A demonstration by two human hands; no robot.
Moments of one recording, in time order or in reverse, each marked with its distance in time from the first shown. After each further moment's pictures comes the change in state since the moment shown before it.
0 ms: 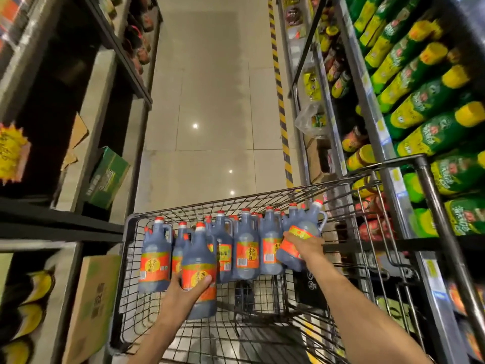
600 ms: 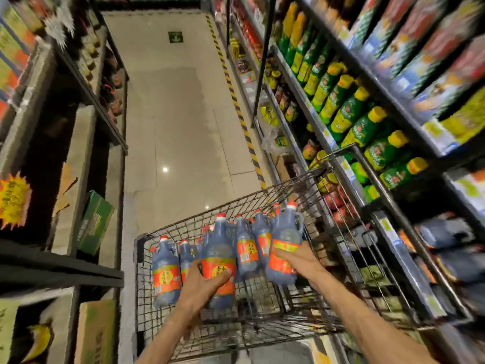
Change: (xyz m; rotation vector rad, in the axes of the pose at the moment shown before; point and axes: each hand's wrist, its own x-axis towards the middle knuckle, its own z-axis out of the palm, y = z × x) left_hand -0.044 0.030 -0.042 0.194 -0.206 0.338; right_hand -0.129 0.075 -0.013 0.249 -0.218 -0.397
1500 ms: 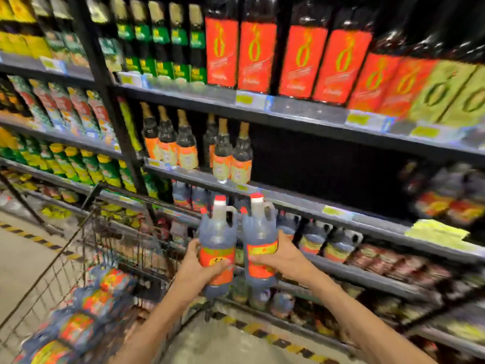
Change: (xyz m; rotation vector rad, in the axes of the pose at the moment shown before) left_hand -0.294 0.088 0.287 0.233 -0.809 0.650; right_hand -0.475 0.198 -0.215 0.266 0.674 -0.447
